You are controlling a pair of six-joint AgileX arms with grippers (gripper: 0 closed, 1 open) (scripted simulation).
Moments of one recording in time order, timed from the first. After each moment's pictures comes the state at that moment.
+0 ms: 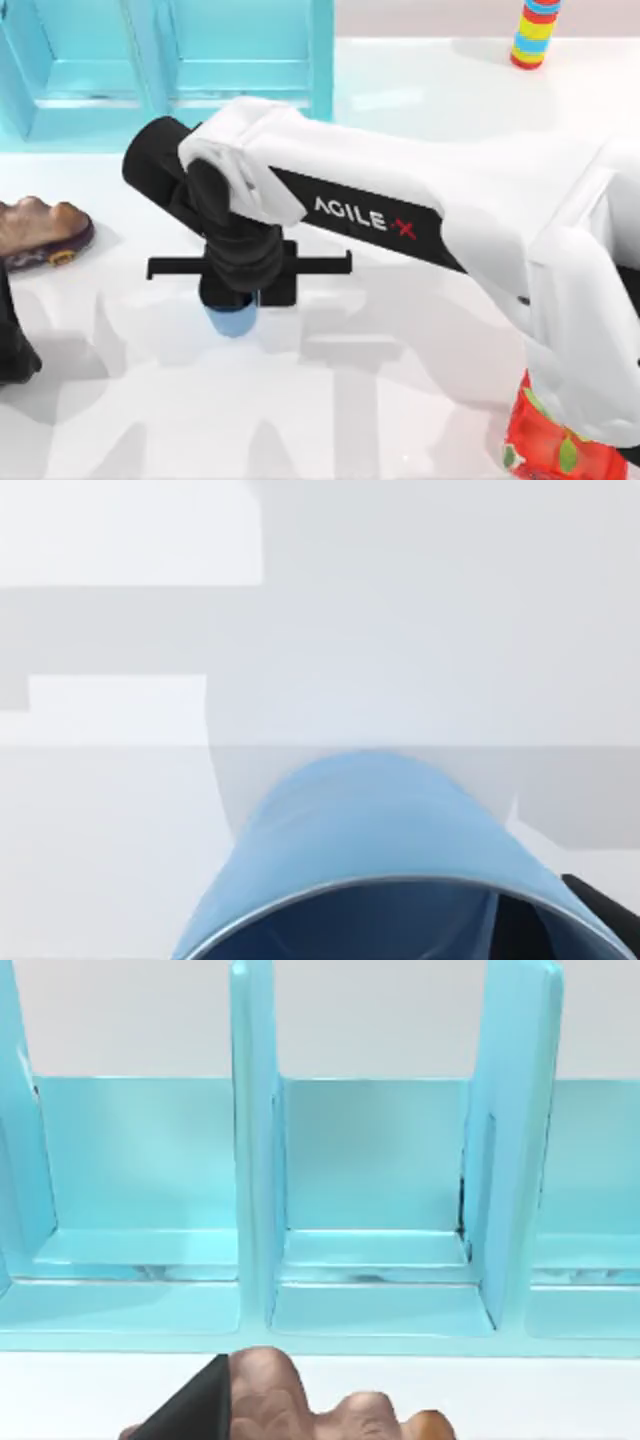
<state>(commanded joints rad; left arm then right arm) 0.00 0.00 0.00 0.00 0.00 0.00 0.90 2.50 2.15 -1.10 0.17 0.92</state>
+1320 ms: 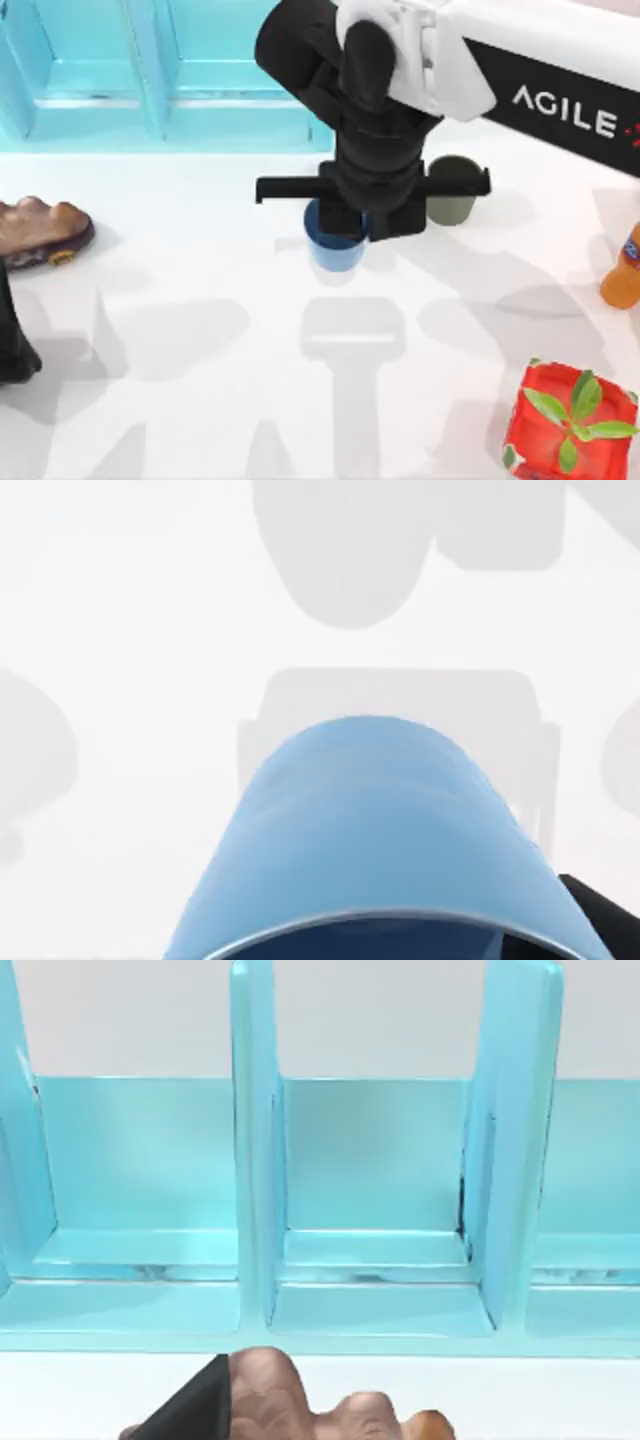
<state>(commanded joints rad) 0.00 0.00 0.00 0.00 0.00 0.00 0.76 2.09 1.87 -1.20 0.15 0.76</state>
